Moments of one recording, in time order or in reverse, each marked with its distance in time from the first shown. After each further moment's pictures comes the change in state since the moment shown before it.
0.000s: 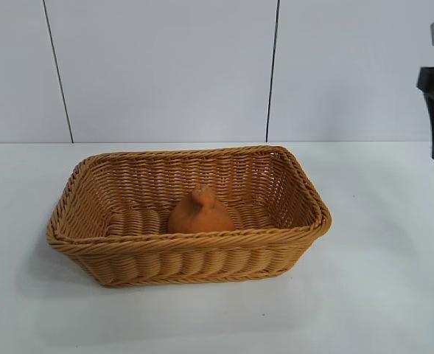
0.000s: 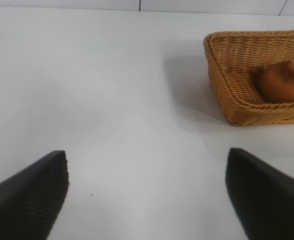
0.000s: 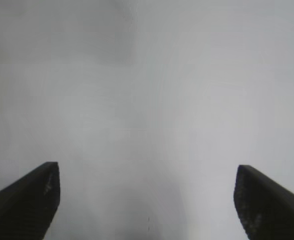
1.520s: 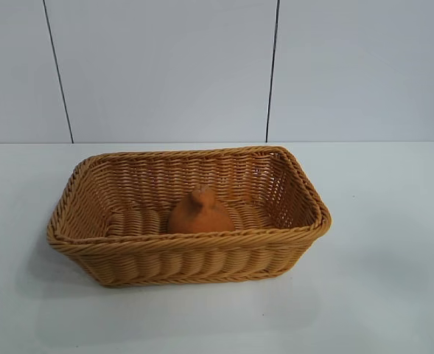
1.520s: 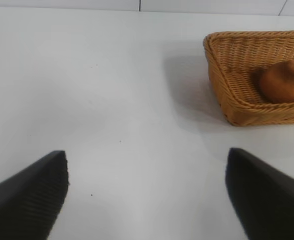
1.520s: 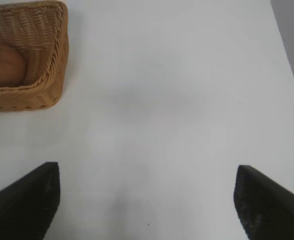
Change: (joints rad) left arm 0.000 0.000 0.000 0.000 0.000 0.000; right arm 0.000 -1.473 0.674 0.048 -0.198 -0.112
